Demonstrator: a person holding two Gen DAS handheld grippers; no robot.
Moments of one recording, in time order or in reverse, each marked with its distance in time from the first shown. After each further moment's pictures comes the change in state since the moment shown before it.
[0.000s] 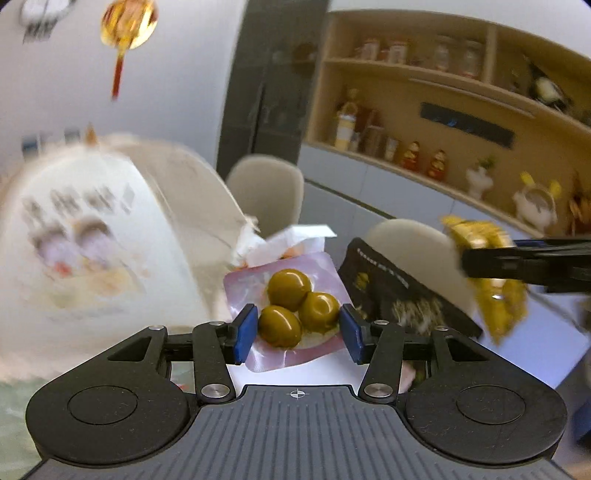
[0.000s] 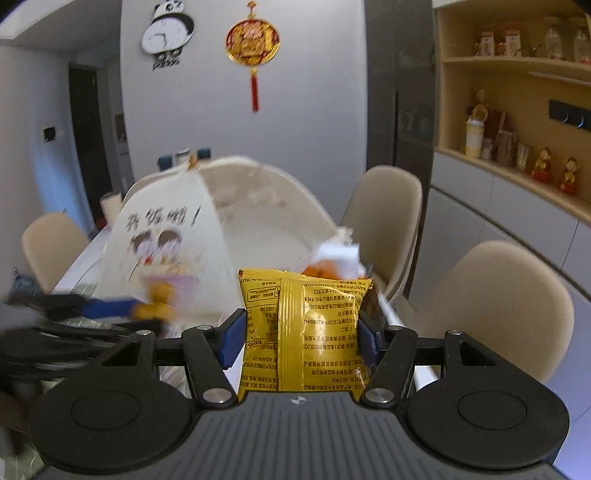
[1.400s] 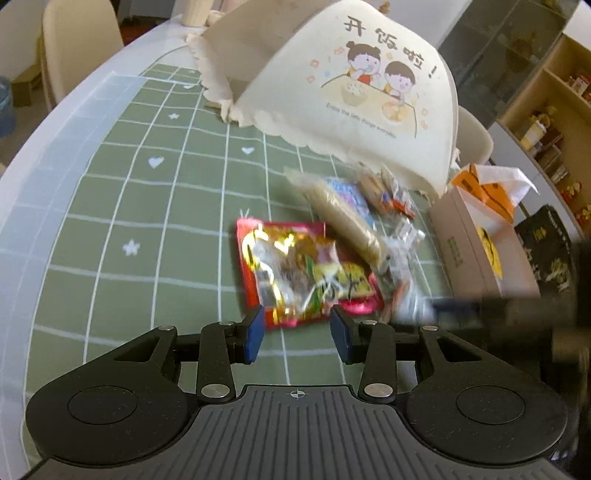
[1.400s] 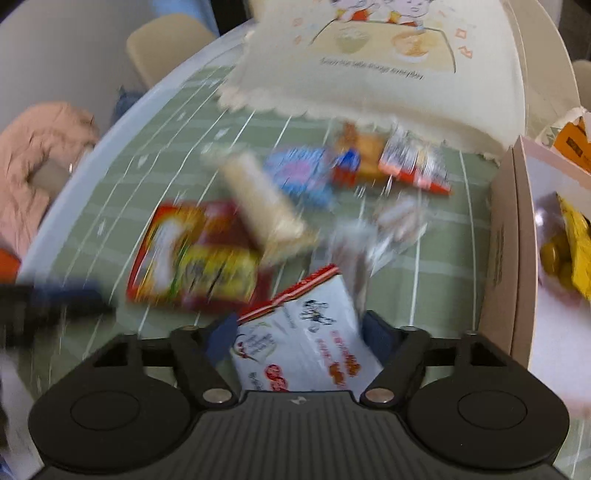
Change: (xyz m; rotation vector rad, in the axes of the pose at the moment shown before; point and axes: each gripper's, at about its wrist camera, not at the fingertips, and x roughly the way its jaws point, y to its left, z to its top) left arm -0.145 0.167 -0.156 -0.542 0.225 0.345; right arm 0.153 0.222 -0.150 -0.287 0.577 0.406
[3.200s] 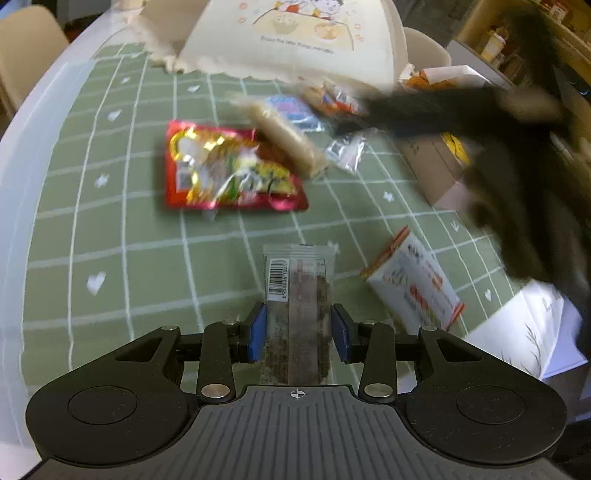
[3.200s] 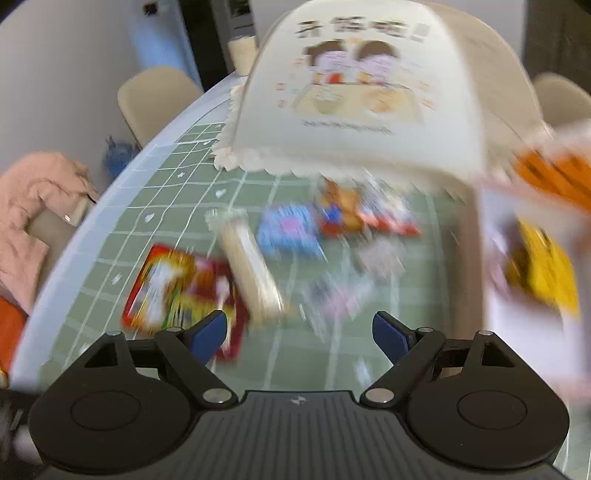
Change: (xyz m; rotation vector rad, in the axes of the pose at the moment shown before) left arm -0.027 -0.024 -0.059 0.197 0.165 -0.020; right arm -0.013 0.011 0.048 0.018 -0.174 -0.053
